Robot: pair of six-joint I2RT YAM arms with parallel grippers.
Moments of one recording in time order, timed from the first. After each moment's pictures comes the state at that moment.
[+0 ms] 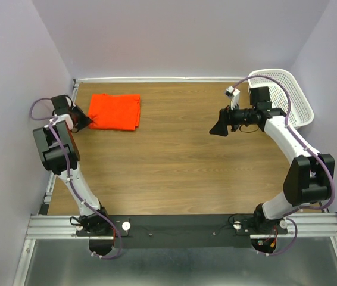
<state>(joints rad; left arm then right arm) 0.38 2.05 1.33 -0.10 0.36 -0.45 0.12 1.55 1.21 -0.51 -0.84 -0.27</state>
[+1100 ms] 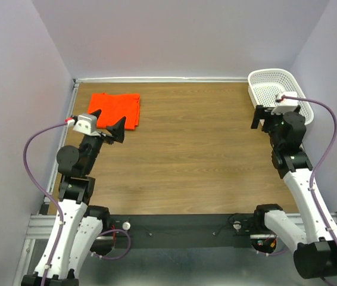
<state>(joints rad) -0.12 0.60 0.64 0.24 0.22 -0.11 0.08 0.90 0.82 -0.11 0.12 -0.10</state>
